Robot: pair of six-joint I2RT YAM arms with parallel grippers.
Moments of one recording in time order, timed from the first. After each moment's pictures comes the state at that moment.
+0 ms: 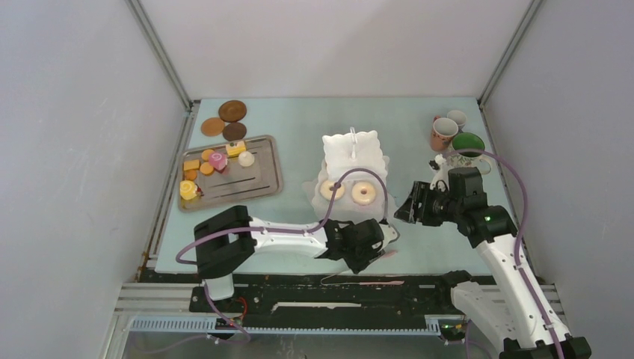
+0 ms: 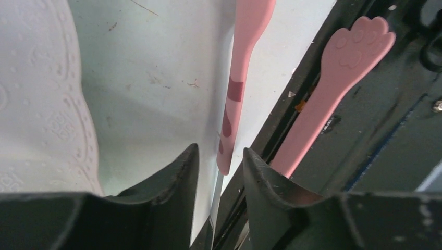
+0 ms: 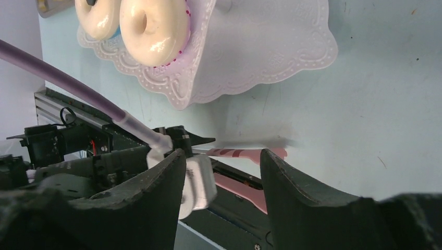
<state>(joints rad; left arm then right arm) -1.29 1.77 1.11 -0.34 0.02 -0.23 0.22 0.80 0.82 -0.83 -0.41 0.40</state>
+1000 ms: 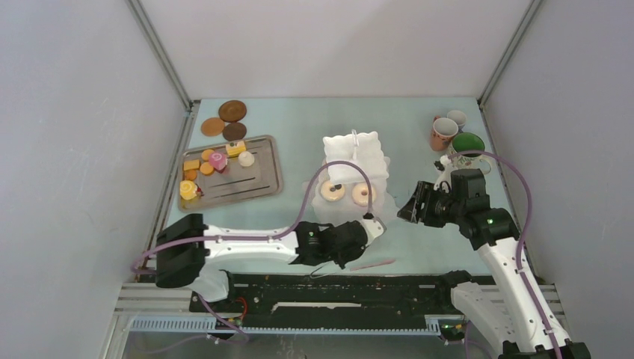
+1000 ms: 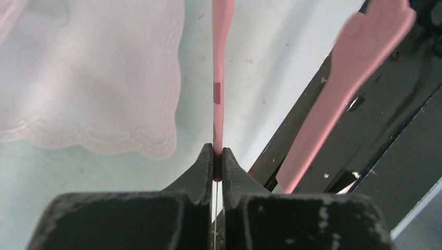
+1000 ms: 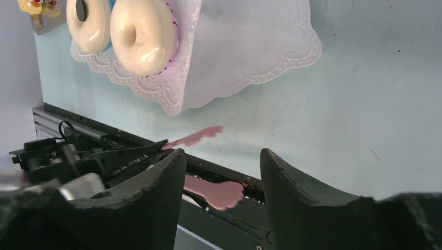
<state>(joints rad) -1.34 1.57 1.02 -0.38 -0.23 -0.21 0.20 0.78 0.82 -0.85 -0.37 0.44</state>
